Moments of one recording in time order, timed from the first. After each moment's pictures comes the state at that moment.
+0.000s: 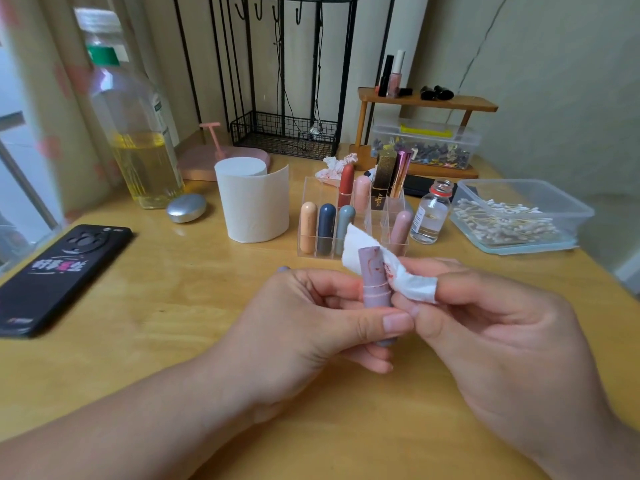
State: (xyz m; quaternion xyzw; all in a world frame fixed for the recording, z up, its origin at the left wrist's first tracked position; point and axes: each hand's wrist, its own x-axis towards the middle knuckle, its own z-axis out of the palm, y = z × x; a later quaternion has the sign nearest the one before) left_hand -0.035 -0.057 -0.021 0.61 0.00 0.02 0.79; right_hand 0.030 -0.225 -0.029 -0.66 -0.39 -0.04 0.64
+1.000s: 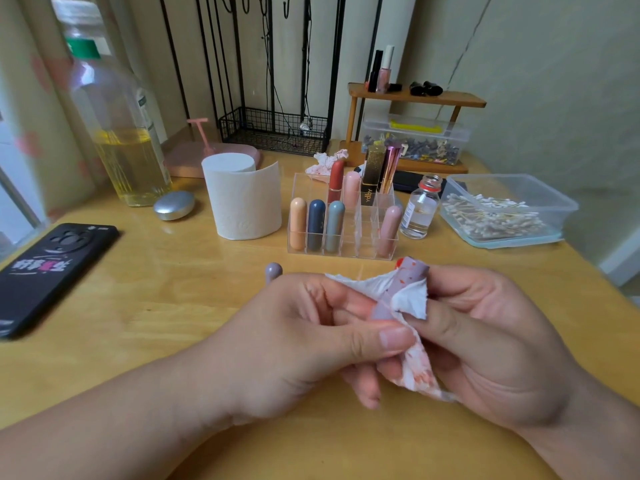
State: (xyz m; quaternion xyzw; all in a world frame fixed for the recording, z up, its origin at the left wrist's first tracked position) left_hand -0.039 -0.052 -0.019 0.66 -0.11 -0.07 0.74; right_hand 0.040 -0.226 -0.020 -0.47 -0.34 0.35 0.73
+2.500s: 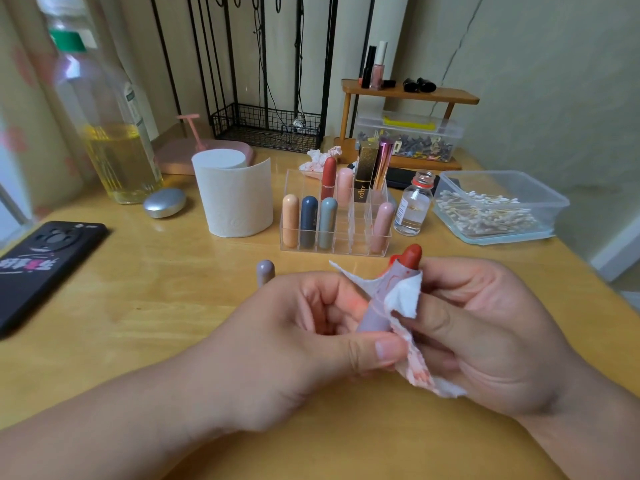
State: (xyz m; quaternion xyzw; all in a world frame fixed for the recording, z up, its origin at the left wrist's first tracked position) left_hand -0.041 -0.057 -0.028 0.68 -0.08 -0.01 0.73; right_hand 0.042 -0.234 -0.015 -0.52 -0.33 0.33 0.72
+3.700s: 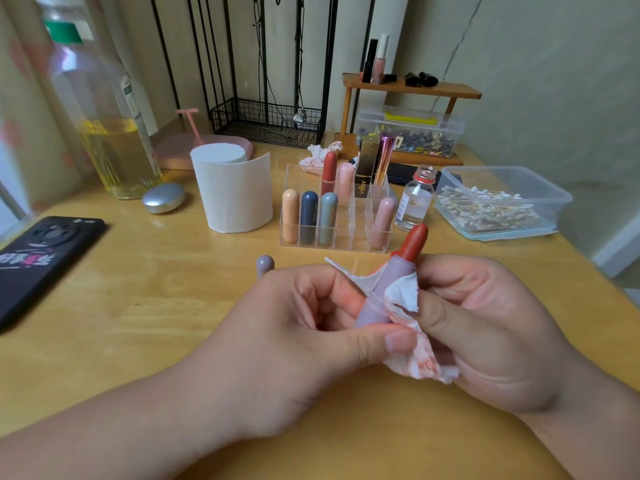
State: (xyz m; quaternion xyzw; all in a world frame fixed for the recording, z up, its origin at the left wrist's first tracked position) left_hand -0.046 -0.063 -0.029 0.71 -0.04 0.05 0.70; right_hand 0.045 -0.232 -0.018 -0.56 -0.35 0.30 0.69
